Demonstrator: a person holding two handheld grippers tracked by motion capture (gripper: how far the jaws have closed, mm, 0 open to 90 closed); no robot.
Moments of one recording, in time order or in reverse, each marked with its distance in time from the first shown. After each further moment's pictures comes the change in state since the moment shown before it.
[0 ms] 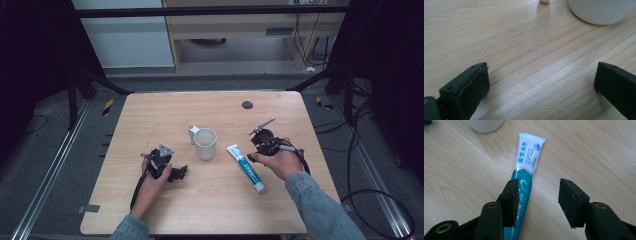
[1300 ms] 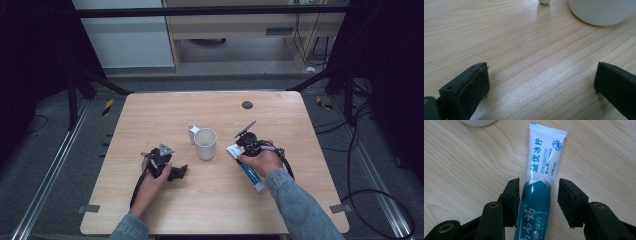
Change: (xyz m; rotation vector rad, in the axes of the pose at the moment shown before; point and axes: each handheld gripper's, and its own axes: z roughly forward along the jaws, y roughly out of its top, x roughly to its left) left arm 0.002 0.002 0.002 0.002 -0.008 0.008; right arm 0.017 0.017 0.054 0.117 0.021 0.050
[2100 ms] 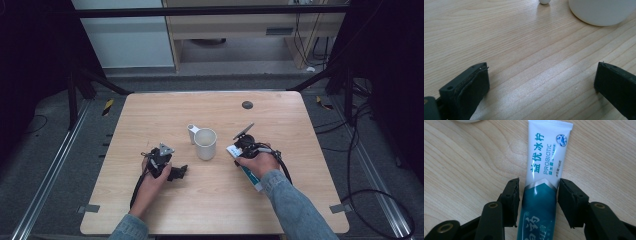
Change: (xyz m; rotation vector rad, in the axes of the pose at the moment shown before) left arm 0.000 0.000 0.000 0.001 -0.001 0.002; right arm 0.000 -0.001 0.018 0.017 0.004 0.033
